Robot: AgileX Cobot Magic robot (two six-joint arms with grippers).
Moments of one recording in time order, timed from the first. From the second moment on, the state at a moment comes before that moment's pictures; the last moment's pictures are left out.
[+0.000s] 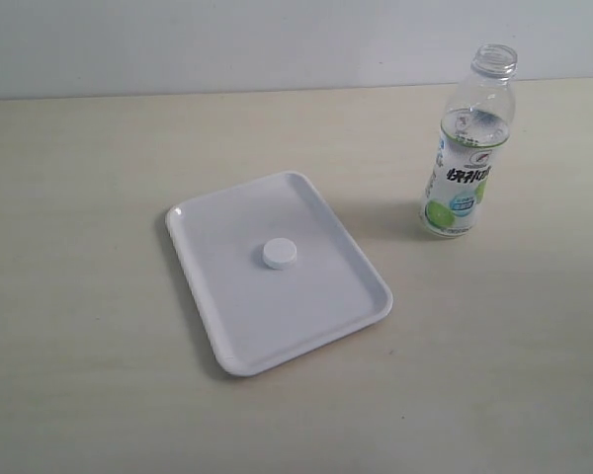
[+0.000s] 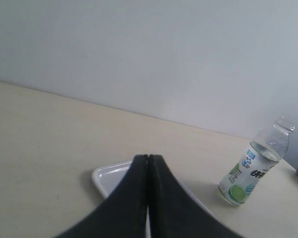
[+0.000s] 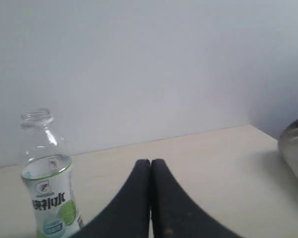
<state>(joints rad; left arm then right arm) -0.66 0.17 -0.05 -1.55 -0.25 1.12 -0.19 0.01 0.00 -1.03 0.10 1.13</state>
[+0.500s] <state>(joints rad) -0.66 0.17 -0.05 -1.56 -0.24 1.12 -0.20 0.03 0.00 -1.02 0.06 1.11</state>
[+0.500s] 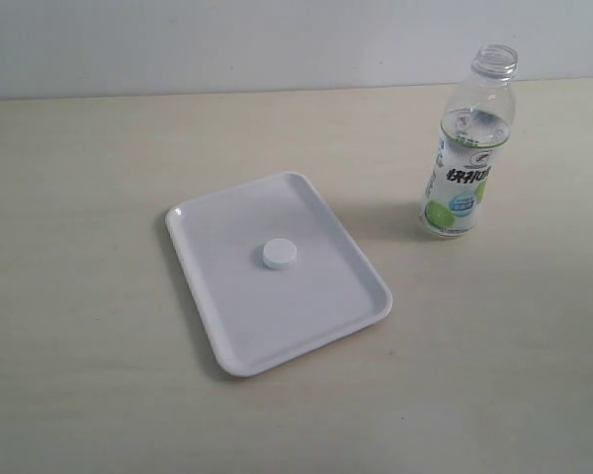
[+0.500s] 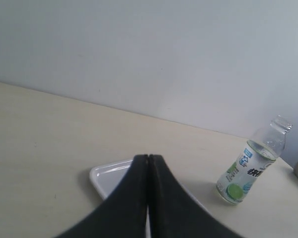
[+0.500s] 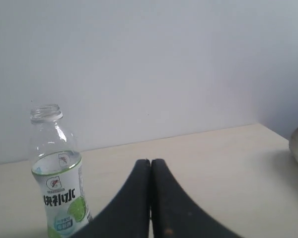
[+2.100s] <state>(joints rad) -0.66 0.17 -0.05 -1.56 -0.24 1.12 -0.20 0.01 0.00 -0.08 0.11 0.17</state>
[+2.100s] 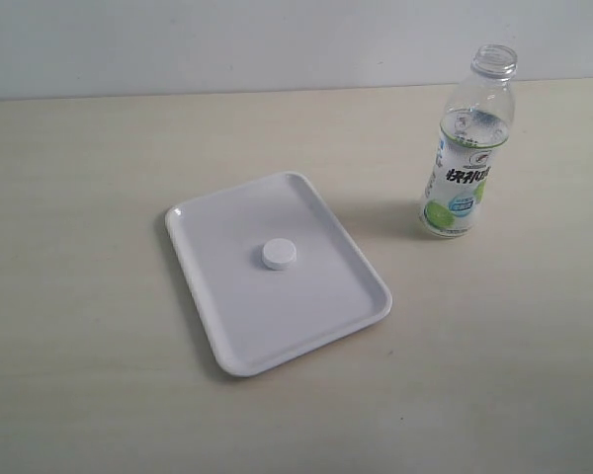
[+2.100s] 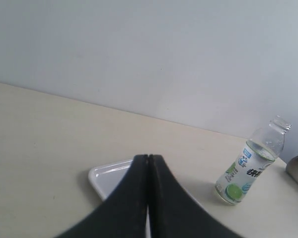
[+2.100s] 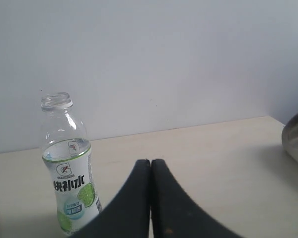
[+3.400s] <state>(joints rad) 0.05 0.01 0.00 -1.50 -0.04 1.46 -0.20 0.01 0.00 -0.08 0.11 0.17</state>
